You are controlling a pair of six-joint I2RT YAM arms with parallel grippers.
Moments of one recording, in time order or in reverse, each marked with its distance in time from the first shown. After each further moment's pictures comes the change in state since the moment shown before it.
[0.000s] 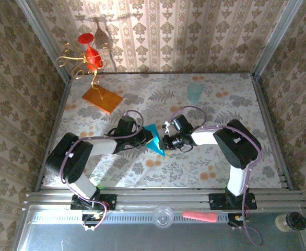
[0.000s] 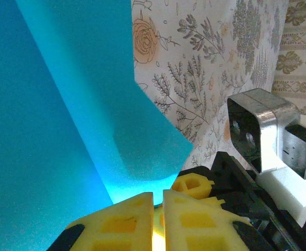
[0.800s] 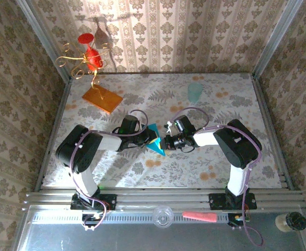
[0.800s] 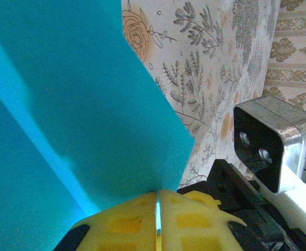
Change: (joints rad) left arm 0.000 0.144 0.052 0.109 0.080 -0.007; right arm -0.024 0.002 -0.051 0.102 -0.047 0.042
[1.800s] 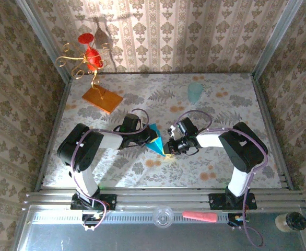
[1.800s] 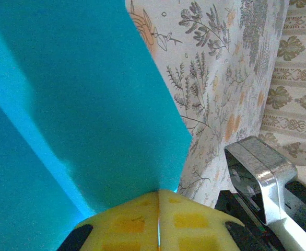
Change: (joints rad) left arm 0.000 0.016 0.042 -0.062 0.003 0.012; right arm -0.010 -0.077 -0.035 -0.180 -0.028 0.002
